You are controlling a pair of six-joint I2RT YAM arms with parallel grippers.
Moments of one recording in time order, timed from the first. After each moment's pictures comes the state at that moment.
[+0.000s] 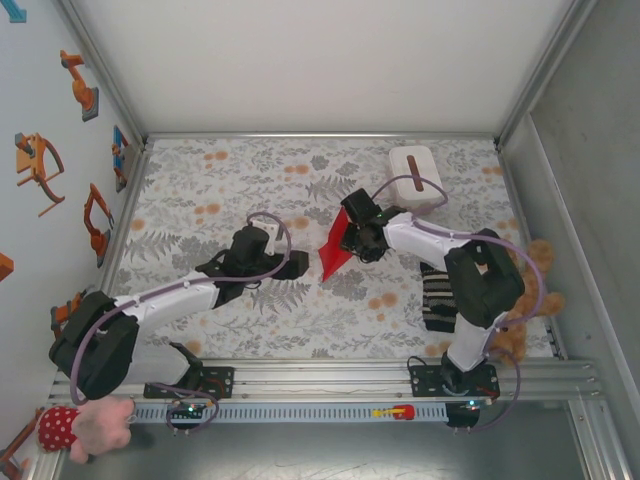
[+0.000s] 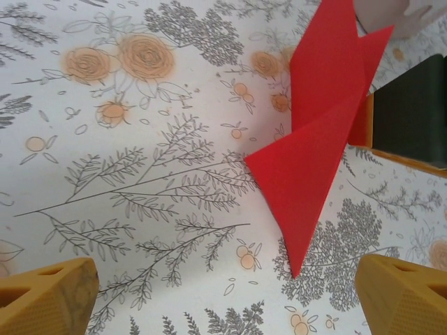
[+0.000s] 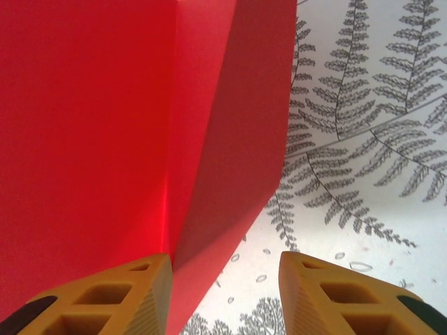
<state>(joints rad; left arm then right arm) -0.72 1.29 0.59 0.02 0.03 -0.49 0.62 1.79 1.16 -0.56 -0.01 0.93</state>
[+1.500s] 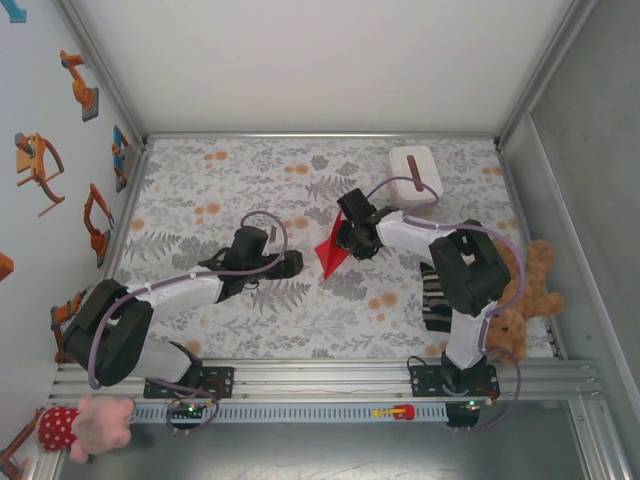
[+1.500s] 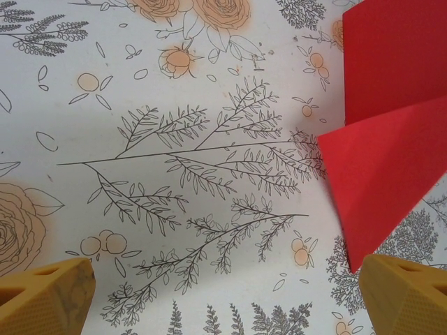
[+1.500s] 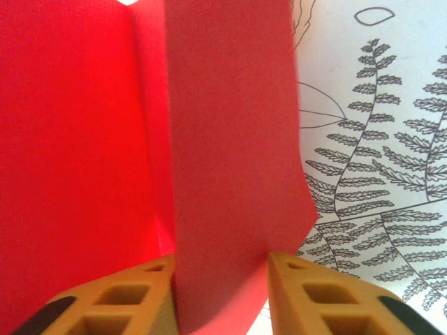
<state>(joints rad) -0.66 1.38 0.59 -0.01 0.05 -0.59 0.61 1.88 1.18 -0.44 -0.06 0.94</state>
